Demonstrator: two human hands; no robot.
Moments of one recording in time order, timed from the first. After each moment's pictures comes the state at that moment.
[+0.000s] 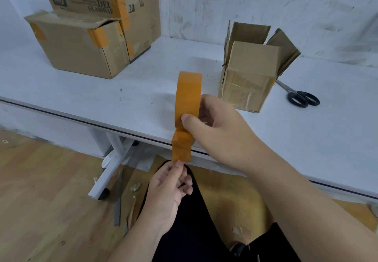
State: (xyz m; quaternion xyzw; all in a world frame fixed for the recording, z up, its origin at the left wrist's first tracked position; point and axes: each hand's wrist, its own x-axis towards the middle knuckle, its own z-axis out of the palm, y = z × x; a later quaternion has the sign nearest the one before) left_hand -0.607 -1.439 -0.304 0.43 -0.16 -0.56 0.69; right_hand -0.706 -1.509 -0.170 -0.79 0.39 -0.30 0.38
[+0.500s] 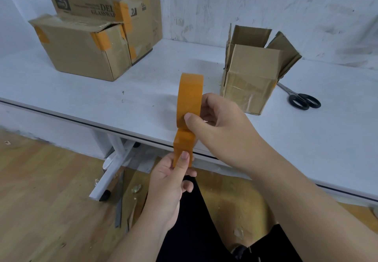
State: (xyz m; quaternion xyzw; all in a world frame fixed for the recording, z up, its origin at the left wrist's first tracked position) left_hand -0.610 -1.441 -0.275 0.49 -0.21 -0.52 0.66; right_hand -0.706 -1.512 -0.168 -0.79 0.38 -0.32 0.36
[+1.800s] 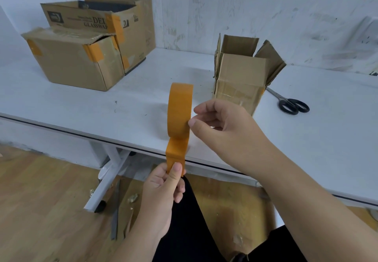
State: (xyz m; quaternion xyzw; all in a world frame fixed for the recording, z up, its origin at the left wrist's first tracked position) left_hand -0.609 -1.441 -0.281 0.53 -0.26 -0.48 0.65; right_hand -0.730 -1.514 -0.158 -0.77 0.40 -0.32 0.37
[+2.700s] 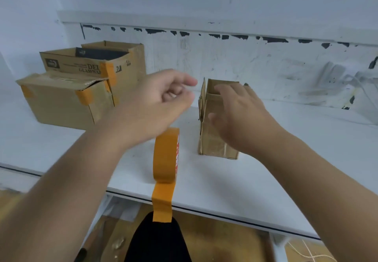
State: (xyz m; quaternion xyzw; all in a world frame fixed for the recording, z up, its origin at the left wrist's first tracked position) left_hand -0.576 -1.515 -0.076 0.55 -0.69 -0.15 0.44; right_hand -0.748 -1.589 -0.103 -0.84 0.46 -0.26 -0.10
